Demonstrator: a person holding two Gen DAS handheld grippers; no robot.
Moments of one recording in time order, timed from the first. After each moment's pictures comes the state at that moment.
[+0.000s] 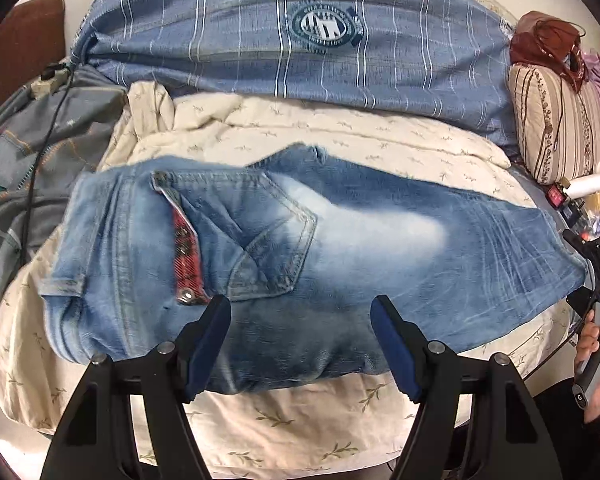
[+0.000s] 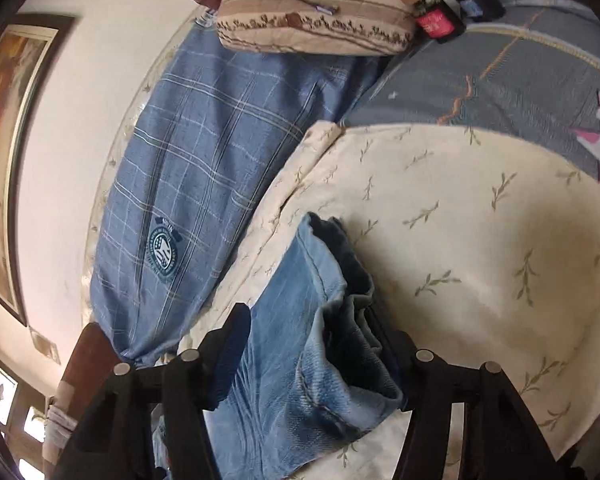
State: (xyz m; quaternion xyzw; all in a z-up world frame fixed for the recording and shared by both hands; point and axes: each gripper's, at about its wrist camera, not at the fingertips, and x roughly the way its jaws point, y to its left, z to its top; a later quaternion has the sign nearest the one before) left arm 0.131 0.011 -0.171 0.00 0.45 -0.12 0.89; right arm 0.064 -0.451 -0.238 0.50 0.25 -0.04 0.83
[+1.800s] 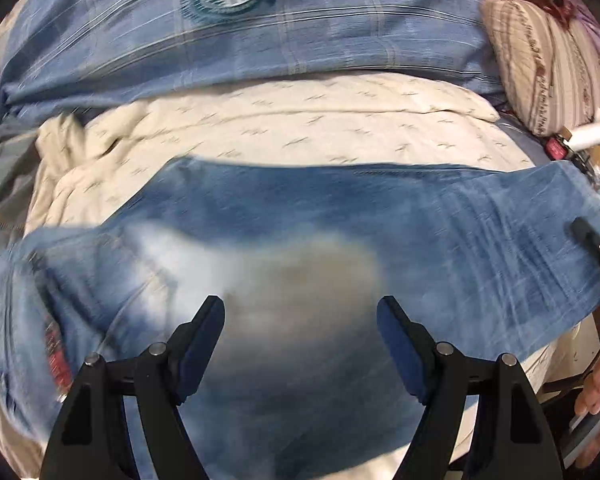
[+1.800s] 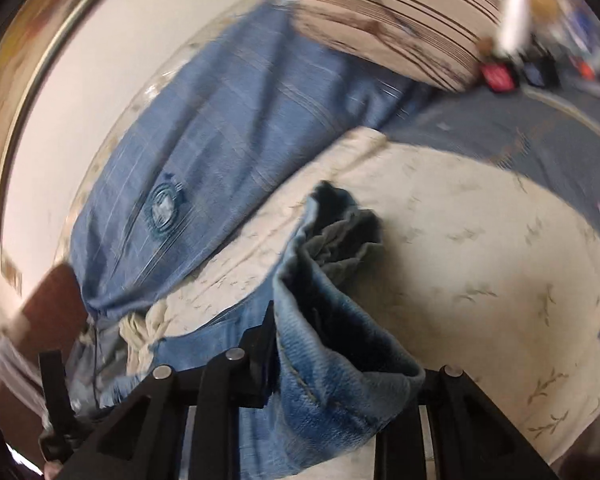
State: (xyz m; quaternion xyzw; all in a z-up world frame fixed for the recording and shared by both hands) left arm 0.182 -0.090 -0.186 0.07 0.49 -0.15 0.86; right arm 0.076 -0.402 -0.201 0.35 0.26 -0.03 0.90
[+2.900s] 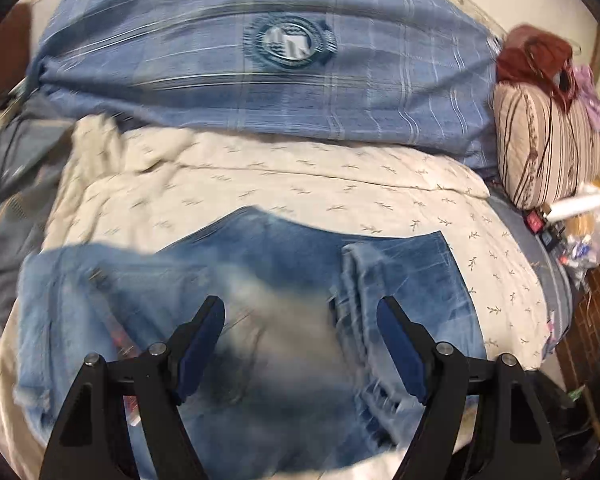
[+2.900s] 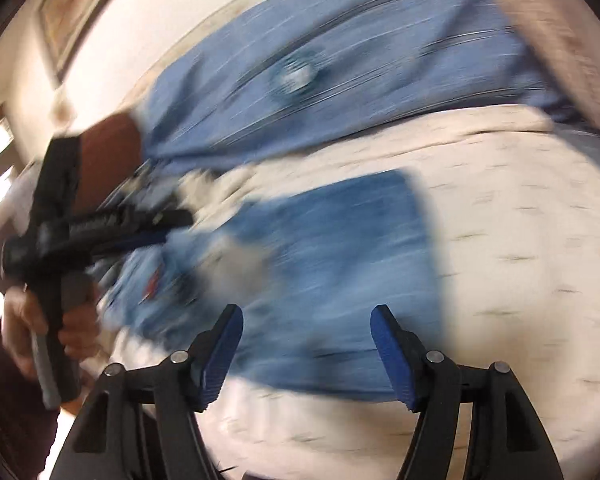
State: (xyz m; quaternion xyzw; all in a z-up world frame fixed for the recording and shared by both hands) left arm 0.208 -0.035 -0.131 -0.01 0.44 -0.18 0.88; right arm 0.078 -0.262 -0.191 0.21 0.34 0.09 0.91
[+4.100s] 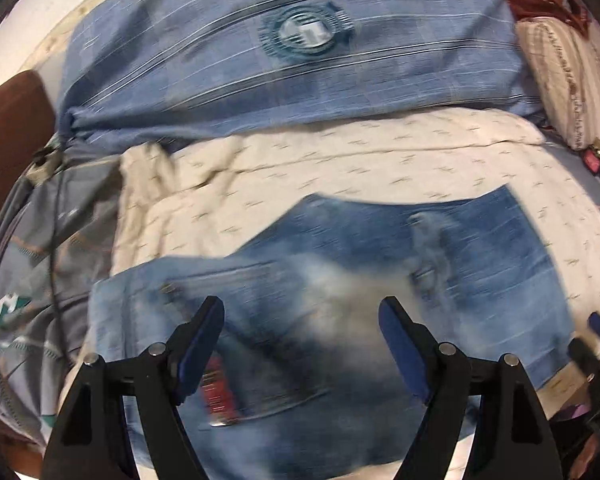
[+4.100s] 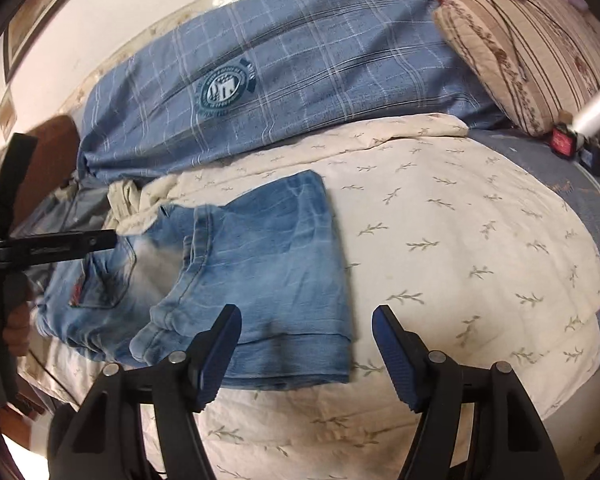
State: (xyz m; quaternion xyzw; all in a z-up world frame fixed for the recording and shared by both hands) left arm 0.199 -0.012 -0.141 0.12 0.43 -0.07 0.89; right arm 0.054 -0.264 -0.197 0.14 0.35 -0.01 0.93
